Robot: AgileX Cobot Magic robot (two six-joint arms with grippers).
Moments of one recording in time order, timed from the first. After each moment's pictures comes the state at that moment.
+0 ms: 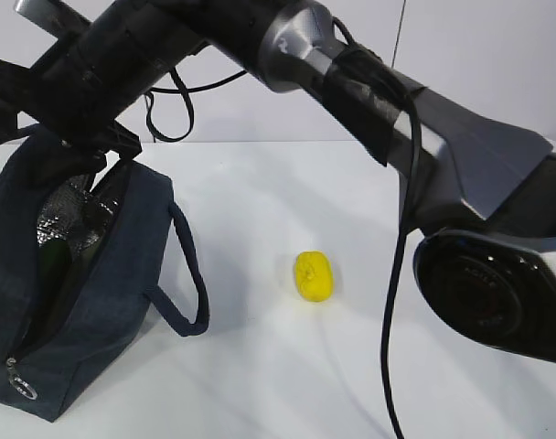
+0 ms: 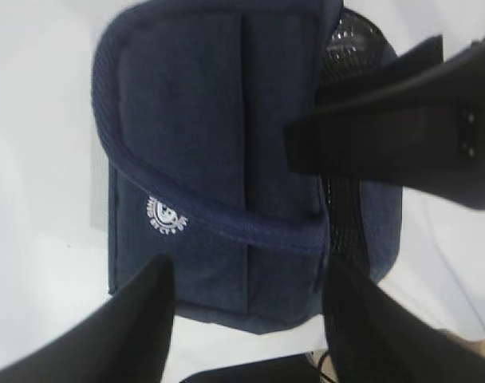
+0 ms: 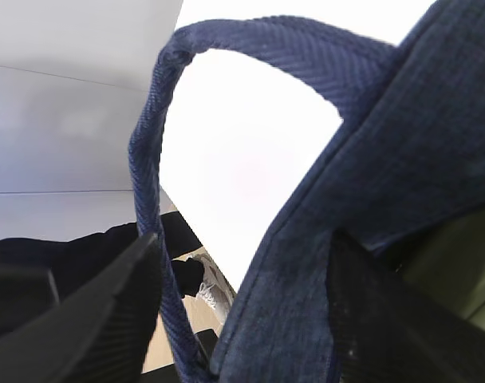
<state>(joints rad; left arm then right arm) 0.16 1.18 -1.13 -0.44 1.24 0.11 0.70 2.55 -2.72 0.75 1.25 0.21</state>
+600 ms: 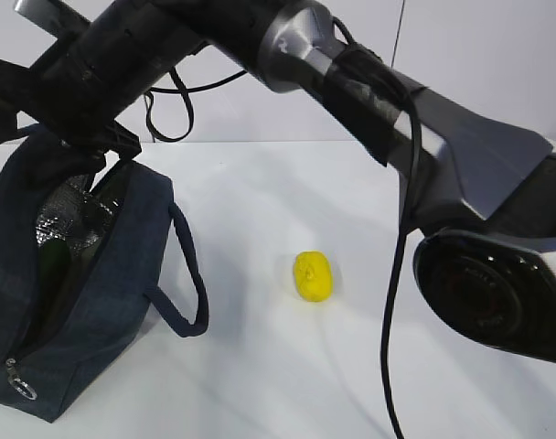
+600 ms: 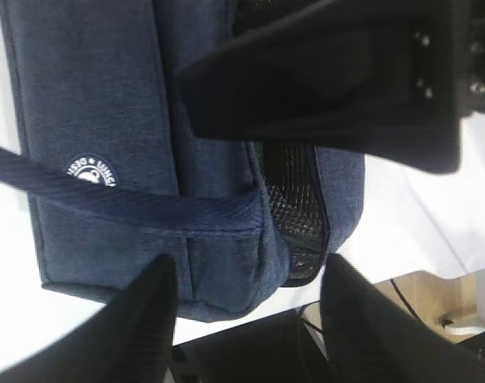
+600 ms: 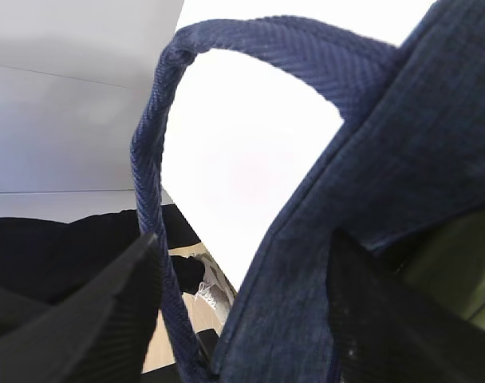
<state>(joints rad) 0.01 1.24 -1.09 -0.47 1.24 0.12 0.70 2.55 -2.72 0.75 1.25 0.21</state>
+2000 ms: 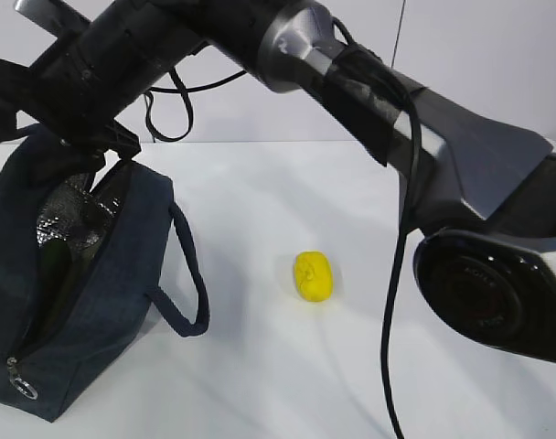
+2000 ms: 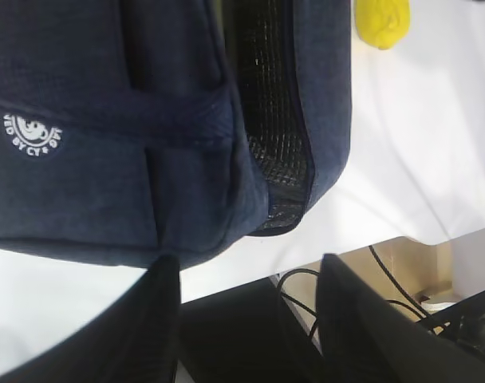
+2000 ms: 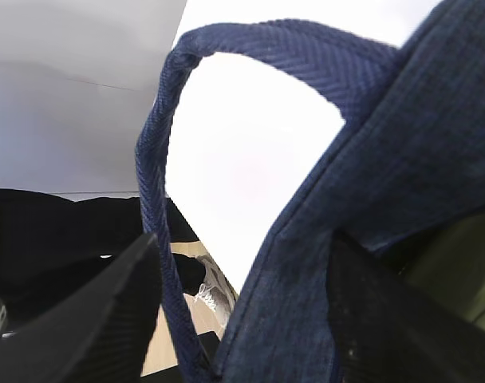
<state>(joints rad) 0.00 1.14 -0.94 -0.53 1.21 0.13 0.70 2.55 -2.72 0.75 1.25 0.21</state>
